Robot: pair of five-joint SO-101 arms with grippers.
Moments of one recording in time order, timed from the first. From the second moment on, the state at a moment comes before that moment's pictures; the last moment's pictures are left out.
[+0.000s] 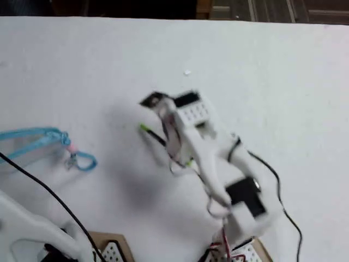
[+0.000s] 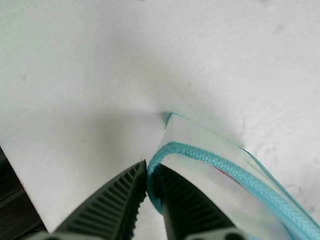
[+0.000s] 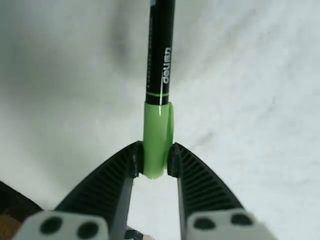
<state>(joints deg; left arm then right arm) -56.7 -33.1 -1.3 102.2 5.8 -28.3 4.1 17.2 83.9 24.5</state>
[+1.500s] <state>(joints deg) -56.7 -33.1 -1.3 102.2 5.8 -44.6 41.2 -23.4 81.7 13.2</state>
